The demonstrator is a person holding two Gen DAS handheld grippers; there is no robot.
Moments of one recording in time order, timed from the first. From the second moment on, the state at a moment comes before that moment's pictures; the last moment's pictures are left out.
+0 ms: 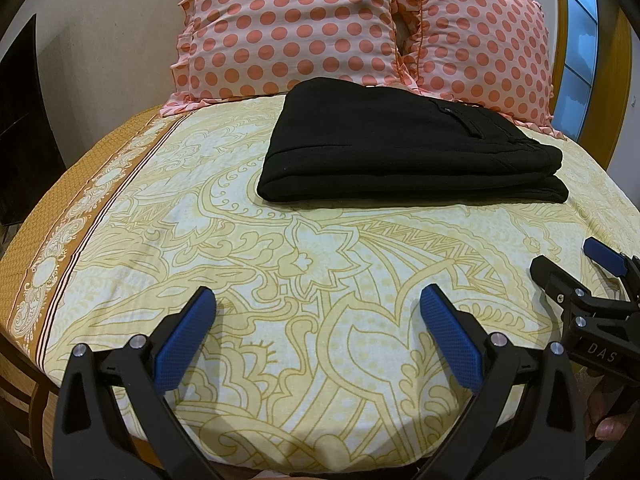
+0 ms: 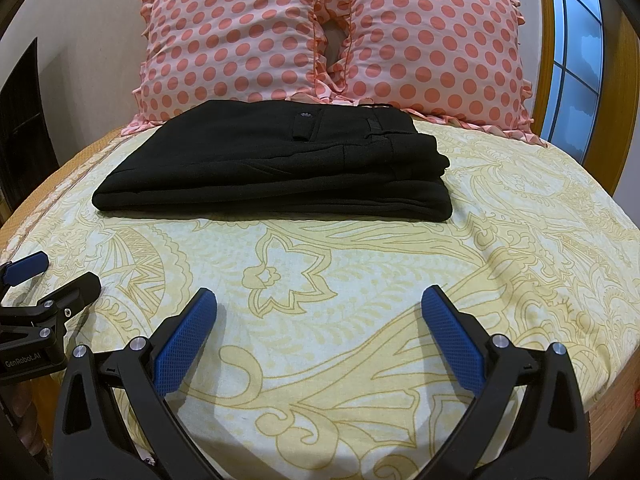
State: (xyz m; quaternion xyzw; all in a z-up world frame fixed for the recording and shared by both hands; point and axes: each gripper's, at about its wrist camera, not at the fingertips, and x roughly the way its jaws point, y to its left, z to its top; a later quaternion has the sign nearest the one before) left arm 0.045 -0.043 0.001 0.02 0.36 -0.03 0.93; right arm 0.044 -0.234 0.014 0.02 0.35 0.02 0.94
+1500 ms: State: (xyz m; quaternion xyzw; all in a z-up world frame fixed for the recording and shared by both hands) left arm 0.045 -0.044 -0.001 0.03 0.37 -0.04 0.93; right arm 0.044 -0.232 0.014 0.02 0.35 0.02 0.94
